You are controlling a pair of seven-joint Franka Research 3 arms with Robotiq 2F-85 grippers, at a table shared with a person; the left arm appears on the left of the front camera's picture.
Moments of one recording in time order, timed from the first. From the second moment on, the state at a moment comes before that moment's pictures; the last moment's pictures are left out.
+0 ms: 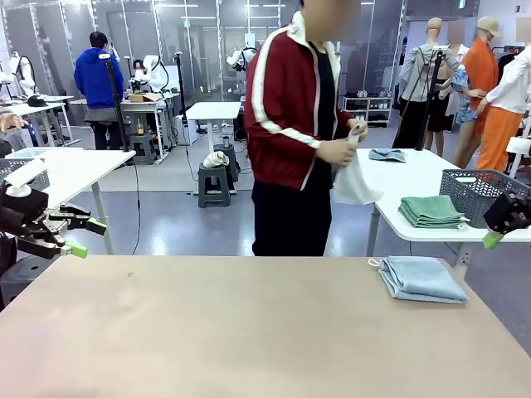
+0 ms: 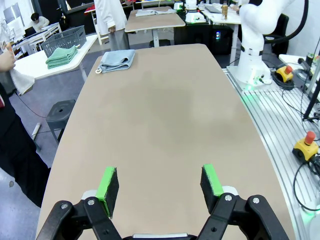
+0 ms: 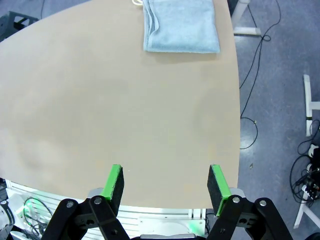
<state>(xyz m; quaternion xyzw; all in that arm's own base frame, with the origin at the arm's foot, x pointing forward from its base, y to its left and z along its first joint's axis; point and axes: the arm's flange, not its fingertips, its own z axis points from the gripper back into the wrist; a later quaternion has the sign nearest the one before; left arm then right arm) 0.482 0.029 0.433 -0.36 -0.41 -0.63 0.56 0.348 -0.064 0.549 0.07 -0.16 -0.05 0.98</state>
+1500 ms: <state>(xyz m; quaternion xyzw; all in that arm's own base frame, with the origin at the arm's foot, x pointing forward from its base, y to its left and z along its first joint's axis) 0.482 0.029 0.433 -0.36 -0.41 -0.63 0.56 0.348 -0.064 0.549 0.07 -0.16 -0.05 0.98</state>
